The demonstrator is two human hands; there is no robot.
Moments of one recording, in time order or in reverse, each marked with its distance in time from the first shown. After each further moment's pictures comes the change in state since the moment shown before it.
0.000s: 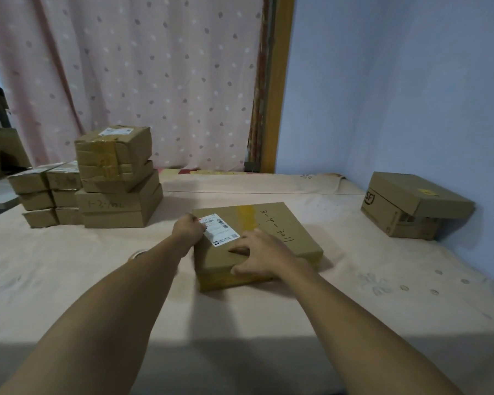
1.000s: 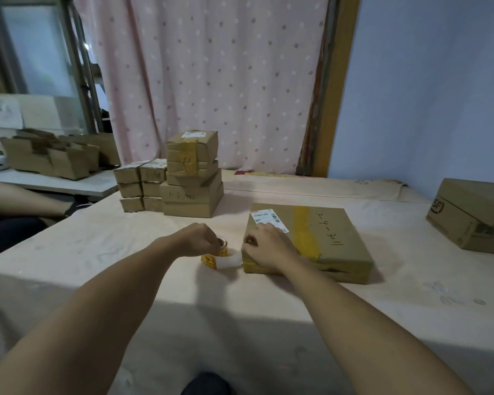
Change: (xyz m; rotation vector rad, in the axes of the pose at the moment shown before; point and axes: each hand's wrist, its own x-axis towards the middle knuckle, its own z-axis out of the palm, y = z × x) left_hand -0.071 -0.060 -0.160 0.667 -0.365 0.418; right_hand 0.035 -0.109 0.036 0.089 0.170 -0.079
